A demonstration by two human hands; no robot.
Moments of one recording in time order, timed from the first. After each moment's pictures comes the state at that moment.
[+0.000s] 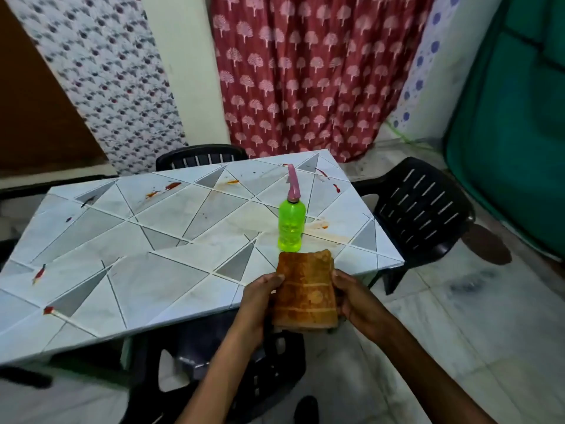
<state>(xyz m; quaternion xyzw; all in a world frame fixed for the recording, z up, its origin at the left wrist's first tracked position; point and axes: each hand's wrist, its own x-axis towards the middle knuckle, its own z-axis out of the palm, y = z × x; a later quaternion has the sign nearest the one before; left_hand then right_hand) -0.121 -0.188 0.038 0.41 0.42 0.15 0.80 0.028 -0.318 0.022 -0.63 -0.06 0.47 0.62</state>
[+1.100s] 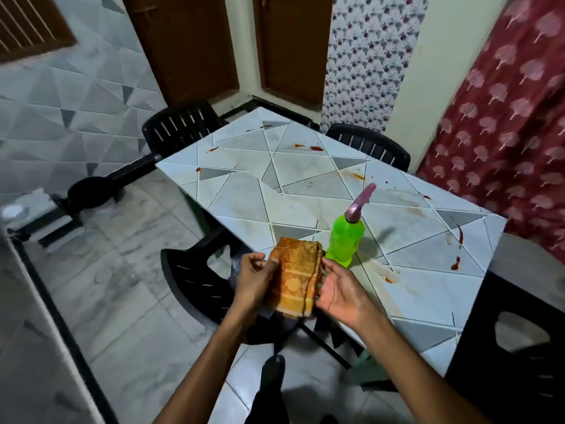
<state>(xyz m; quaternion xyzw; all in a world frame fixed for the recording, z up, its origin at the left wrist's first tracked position) -0.009 -0.258 0.015 0.27 0.68 0.50 0.46 0.174 -0.217 -0.002 -0.40 -0.14 0.85 0.32</state>
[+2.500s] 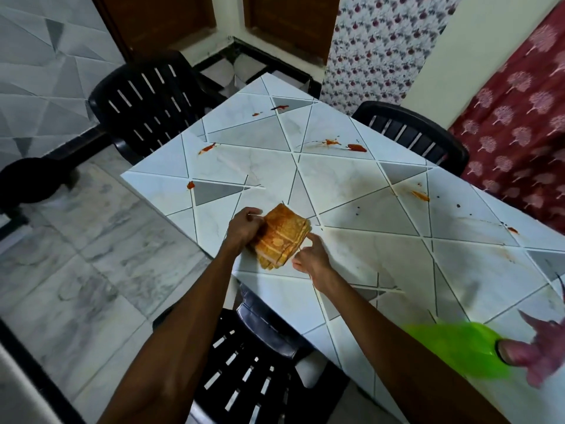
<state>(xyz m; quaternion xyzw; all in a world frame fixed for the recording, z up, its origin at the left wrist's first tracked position) -0.259 0.125 -0.121 0.38 0.74 0.30 0.47 -0.071 0.081 -0.110 -0.66 -0.31 0.63 0.25</state>
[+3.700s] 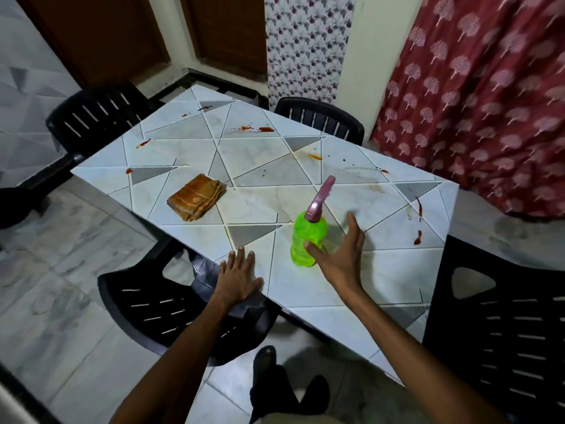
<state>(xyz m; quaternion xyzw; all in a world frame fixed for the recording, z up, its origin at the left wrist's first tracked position) -0.024 -0.140 -0.141 0.71 0.66 -0.08 0.22 0.222 -0.157 -0.019 -0.71 -0.47 0.33 0.42</state>
